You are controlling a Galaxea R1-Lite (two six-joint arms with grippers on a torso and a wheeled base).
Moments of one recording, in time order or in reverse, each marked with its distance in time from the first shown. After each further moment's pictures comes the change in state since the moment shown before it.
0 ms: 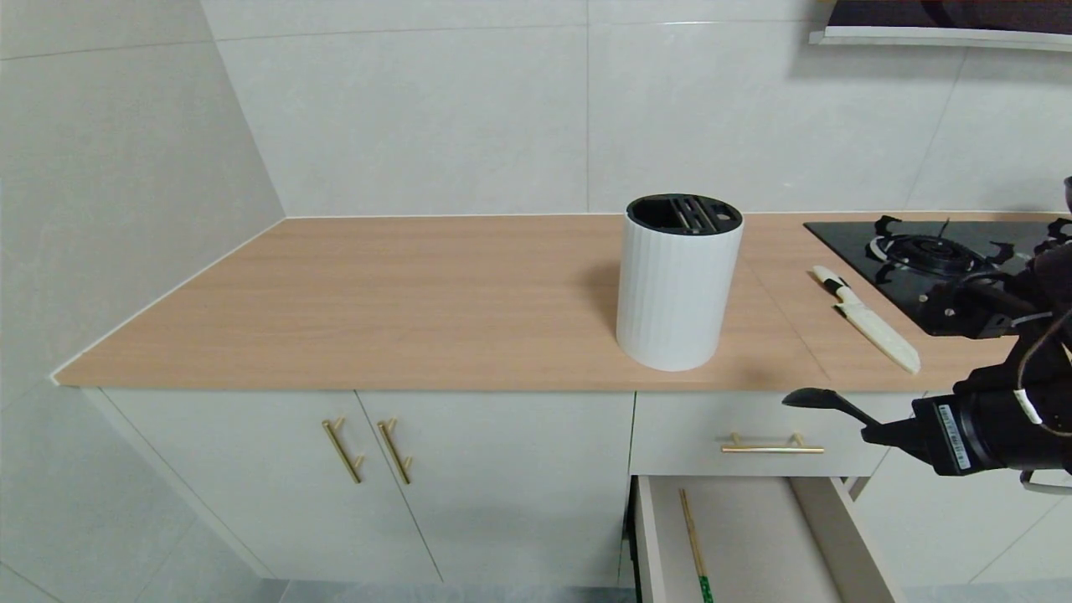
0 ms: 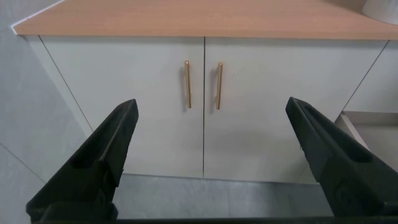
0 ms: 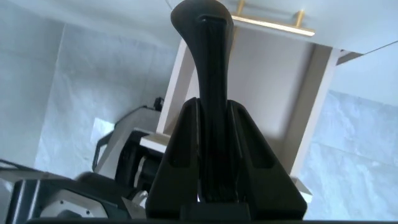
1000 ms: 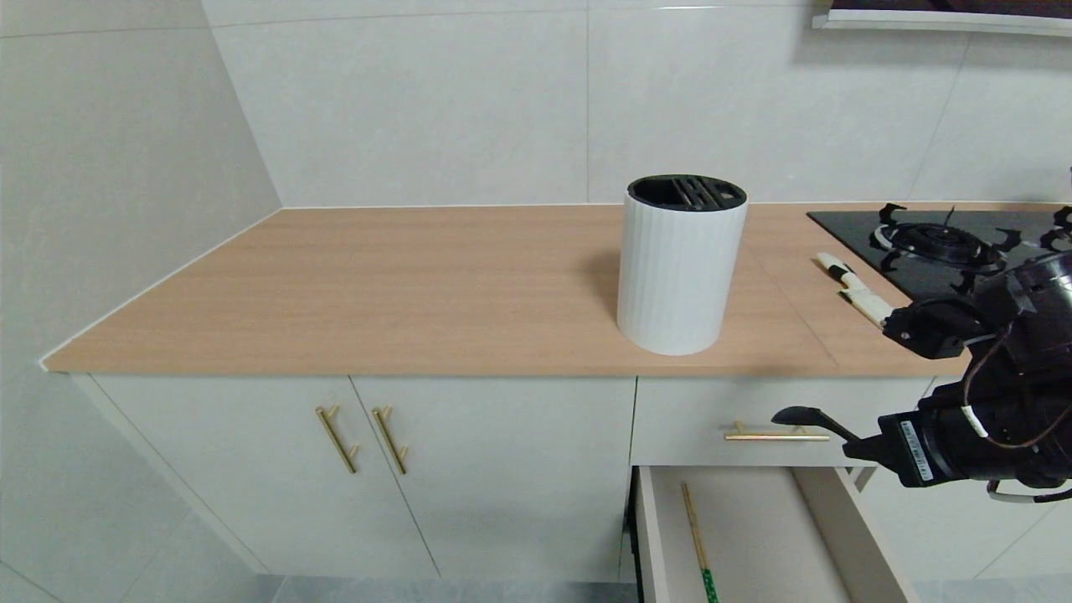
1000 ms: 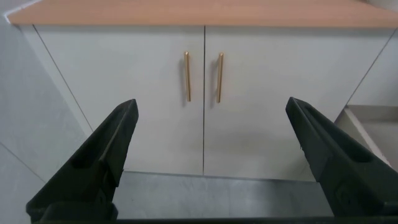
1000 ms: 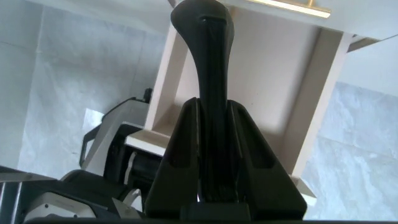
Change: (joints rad) left arm 0.000 0.000 0.000 0.000 0.000 0.000; right arm 0.014 0.074 0.036 -0.054 -0.034 0.000
